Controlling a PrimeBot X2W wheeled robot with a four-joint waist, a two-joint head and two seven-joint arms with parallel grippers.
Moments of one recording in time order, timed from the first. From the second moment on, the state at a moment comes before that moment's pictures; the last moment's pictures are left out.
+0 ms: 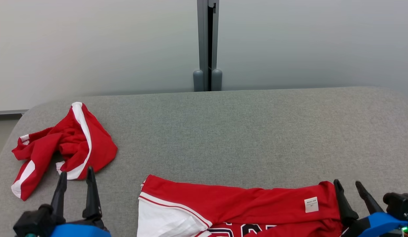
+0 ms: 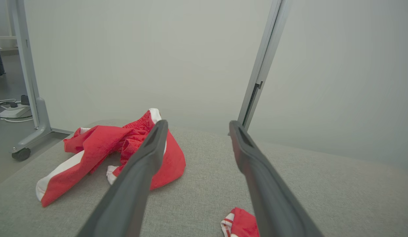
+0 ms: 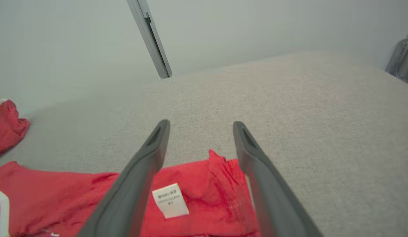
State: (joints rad) left arm 0.06 0.37 -0.26 0.02 -0.60 0.19 -0.26; right arm 0.01 -0.14 -0.07 0.25 0.36 0.13 -0.04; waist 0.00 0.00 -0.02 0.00
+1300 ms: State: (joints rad) left arm 0.04 0.13 -0.04 0.22 -0.38 -0.08 -0.26; right arm -0.14 -0.10 -0.17 0.51 0.48 0.13 0.60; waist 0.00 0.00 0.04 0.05
